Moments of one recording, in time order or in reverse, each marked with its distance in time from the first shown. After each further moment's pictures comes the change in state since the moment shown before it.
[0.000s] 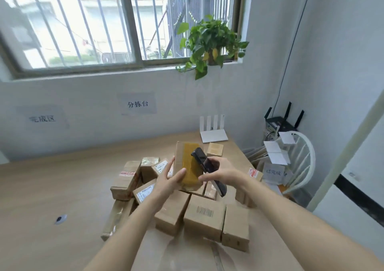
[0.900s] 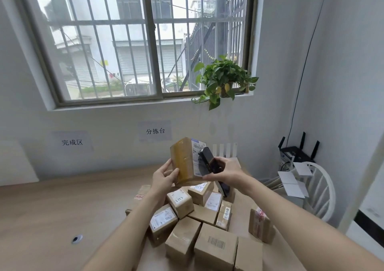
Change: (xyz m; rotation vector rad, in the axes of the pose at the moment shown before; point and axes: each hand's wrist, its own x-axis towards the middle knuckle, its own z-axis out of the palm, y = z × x) left_hand -0.021 0.088 -0.033 -0.148 0.244 0.109; right_hand -0.003 -0.073 -0.026 0.017 0.095 -0.227
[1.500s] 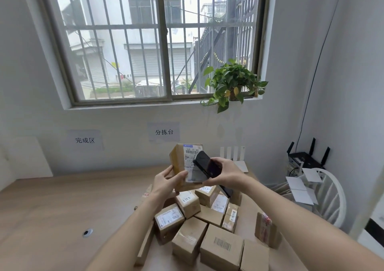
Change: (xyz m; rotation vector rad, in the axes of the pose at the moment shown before) left_hand -0.019 0.000 -0.028 0.035 0.034 -0.040; right_hand -0.001 -0.024 0.021 -0.213 -0.078 -0.065
